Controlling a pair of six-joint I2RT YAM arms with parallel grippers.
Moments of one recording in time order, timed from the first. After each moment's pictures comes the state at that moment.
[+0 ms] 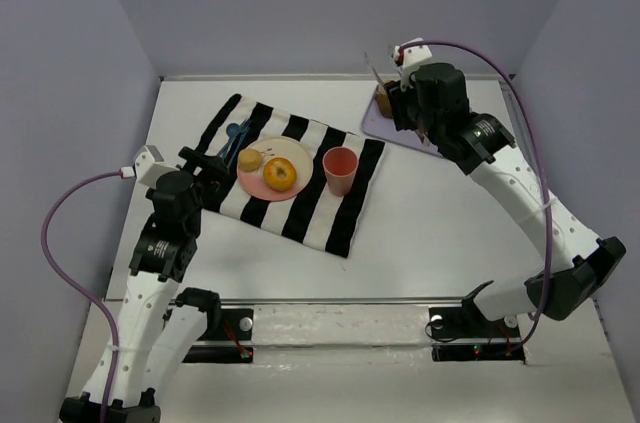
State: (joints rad) left arm -0.21 0.62 0.70 -0.42 -0.39 -0.86; right arm 0.60 1.39 1.59 -0.60 0.39 -0.08
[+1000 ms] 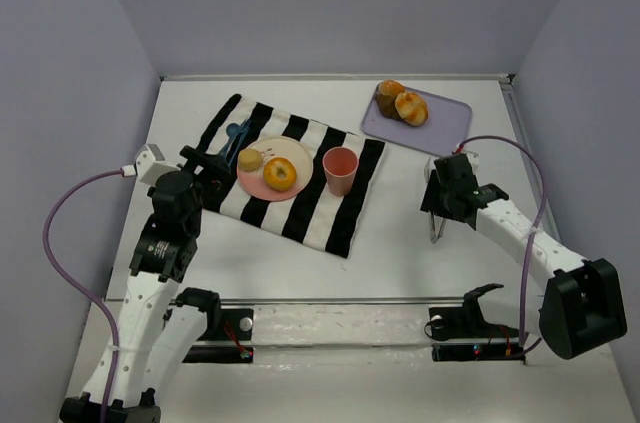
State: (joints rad) left arm -0.21 0.62 0.70 -0.40 -0.36 -0.85; right arm 0.32 1.16 0.74 -0.54 0.32 0.55
